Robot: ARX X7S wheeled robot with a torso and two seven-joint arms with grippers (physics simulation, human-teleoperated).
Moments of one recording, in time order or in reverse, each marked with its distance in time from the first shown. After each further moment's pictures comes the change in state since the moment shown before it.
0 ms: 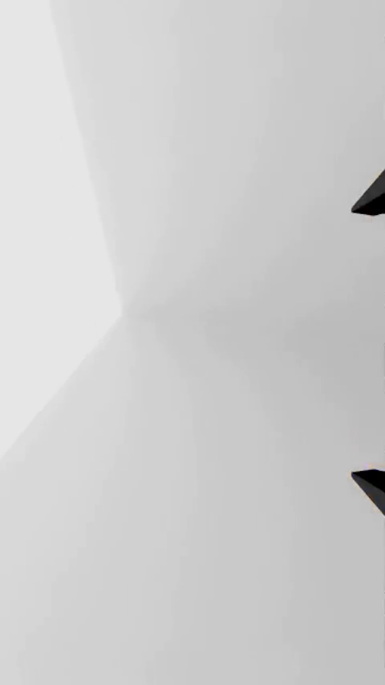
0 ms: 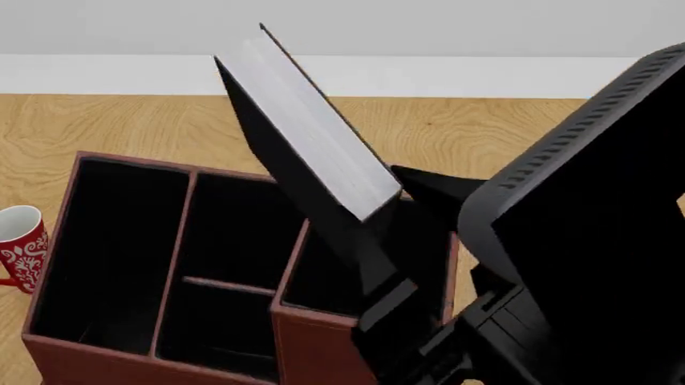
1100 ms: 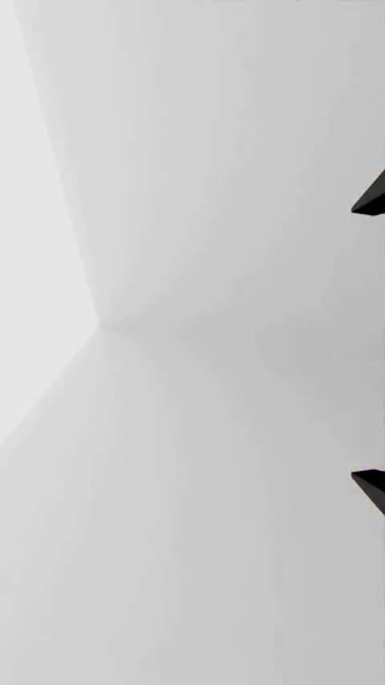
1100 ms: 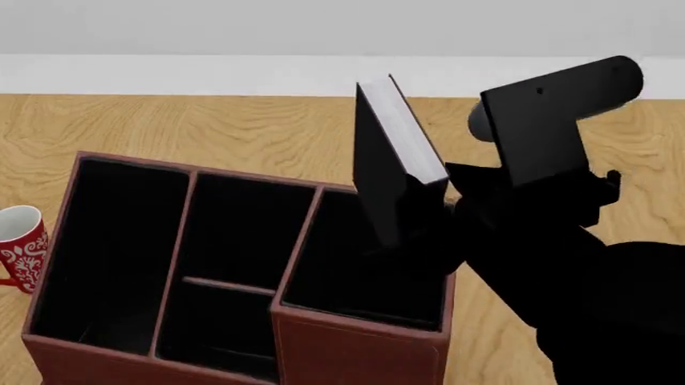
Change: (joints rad) left arm 0.069 0.017 0.048 -0.012 0.014 0.032 -0.013; right arm -0.163 -0.297 -0.175 0.529 -0.170 -0.017 0.056
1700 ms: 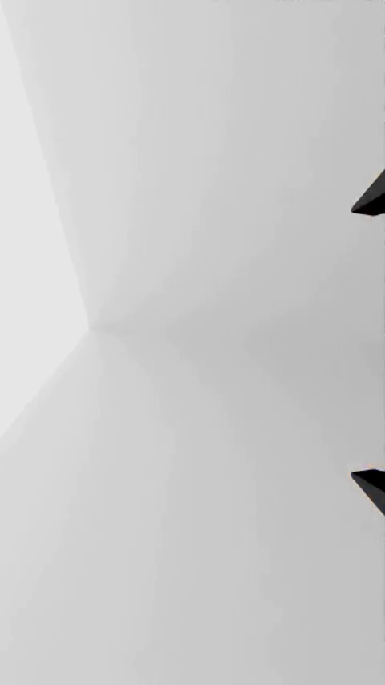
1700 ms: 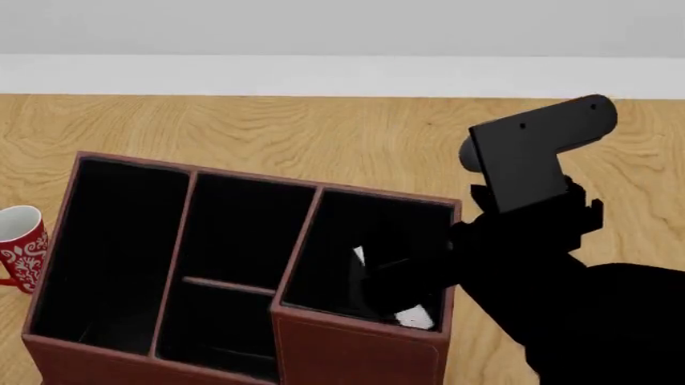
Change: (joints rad) left arm 0.032 -0.003 -0.009 0.010 -0.014 -0.001 -0.003; right arm -0.074 -0.029 -0.018 0.051 -0.061 -0.019 -0.041
